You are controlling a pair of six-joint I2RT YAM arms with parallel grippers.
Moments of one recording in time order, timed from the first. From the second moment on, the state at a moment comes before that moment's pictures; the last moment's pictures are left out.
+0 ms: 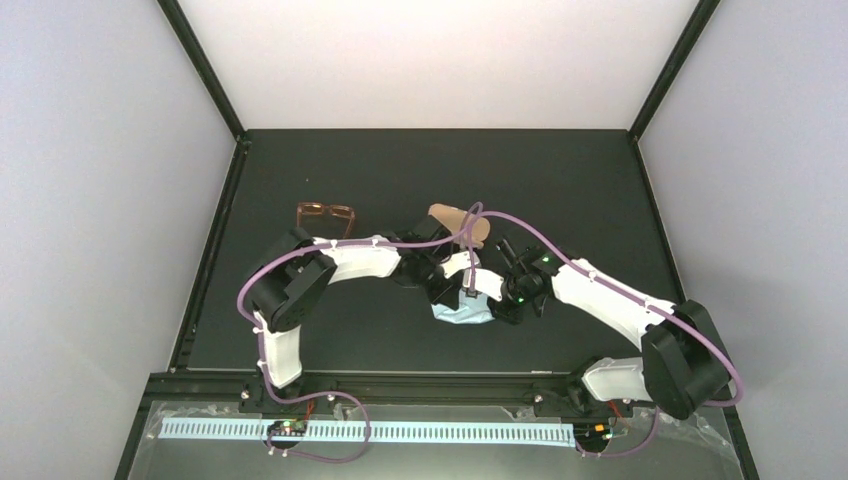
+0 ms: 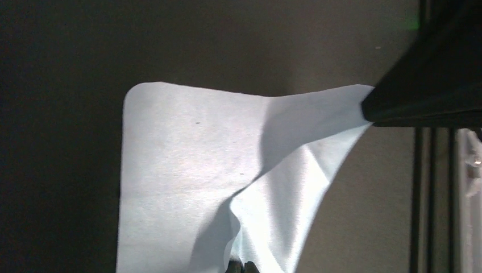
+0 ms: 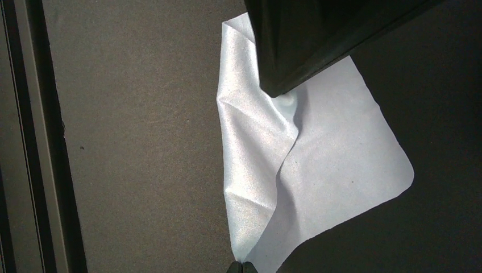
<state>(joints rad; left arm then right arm) -0.81 1.90 1.10 -0.28 0.62 0.16 0.60 1.31 0.76 -0.74 -0.38 -0.70</state>
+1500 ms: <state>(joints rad) -0.62 1.61 1.11 -0.50 1.00 0.31 0.59 1.28 1.10 -0.94 -0.52 -0.73</state>
